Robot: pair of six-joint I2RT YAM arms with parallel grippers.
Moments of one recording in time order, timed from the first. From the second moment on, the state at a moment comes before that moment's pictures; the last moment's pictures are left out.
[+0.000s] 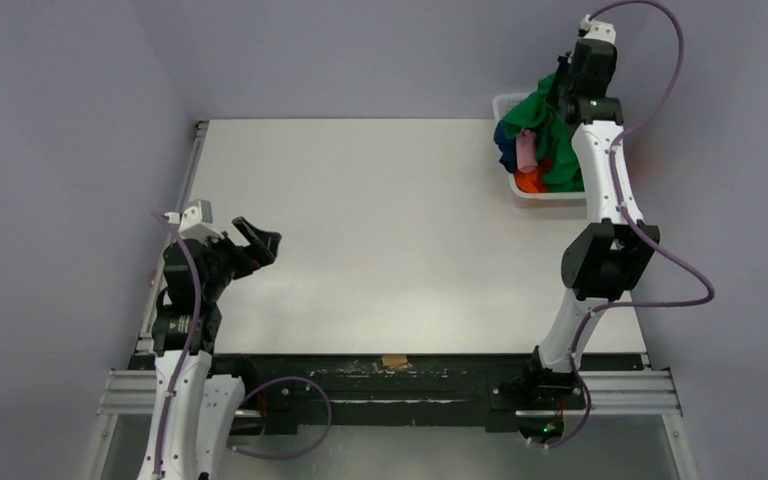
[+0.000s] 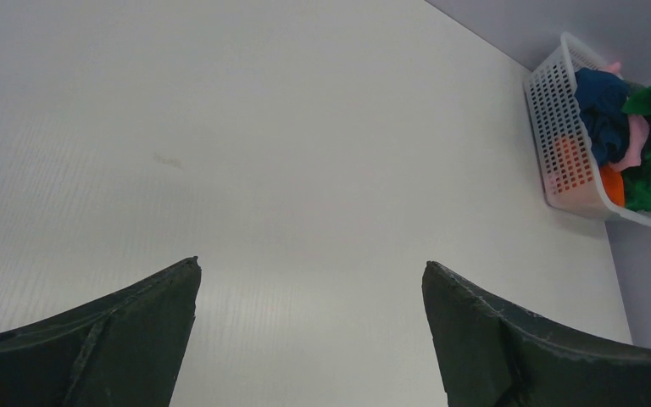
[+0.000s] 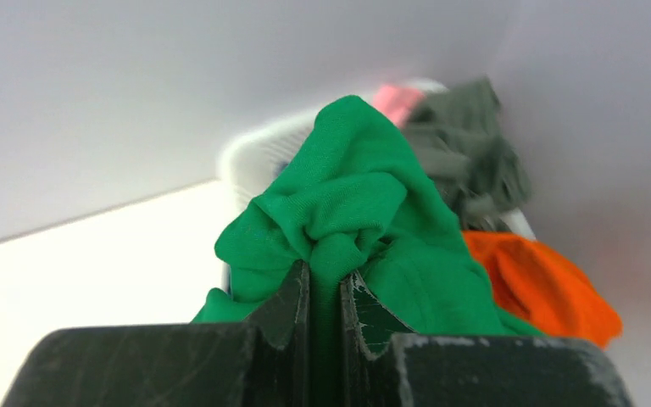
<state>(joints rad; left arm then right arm) 0.06 0.54 0.61 -0.43 0.21 -0.52 -0.06 1.94 2.02 -0.48 0.26 0.13</state>
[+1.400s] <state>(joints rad) 0.06 0.58 0.61 -0.40 0.24 -0.52 -0.29 1.79 1.58 -0.39 0.21 0.29</state>
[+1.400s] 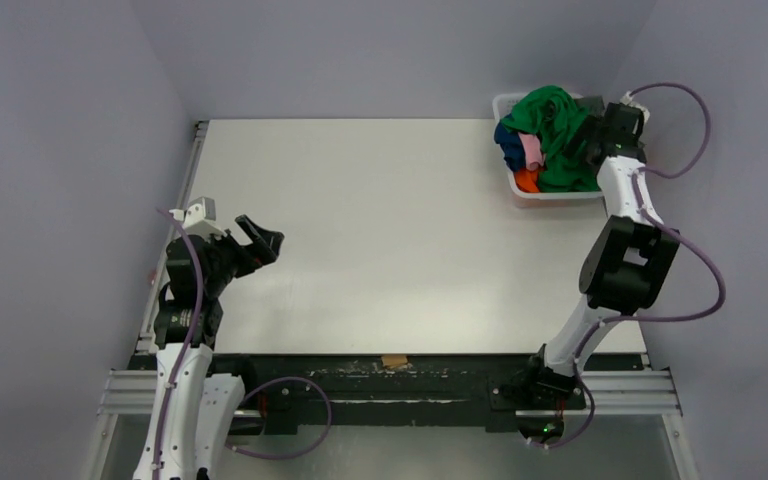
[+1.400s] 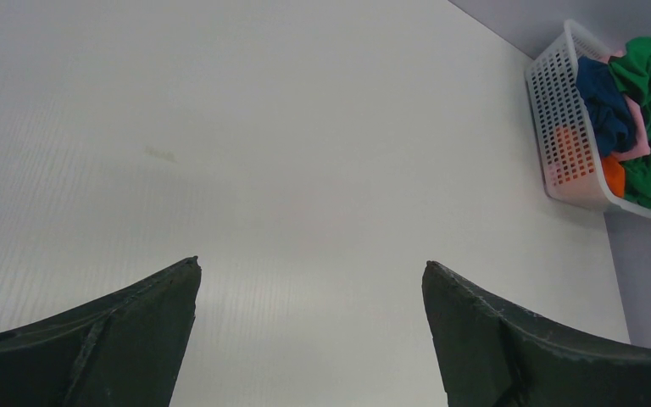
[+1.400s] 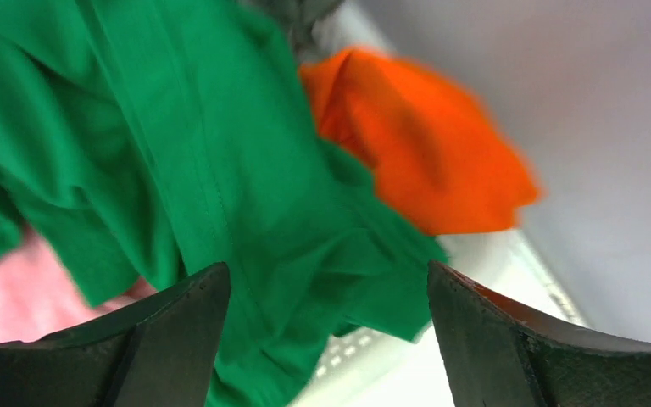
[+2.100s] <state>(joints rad) 0.06 0.56 0.61 -0.41 0.25 -0.52 -0.28 1.72 1.66 -0.43 0.01 0.36</state>
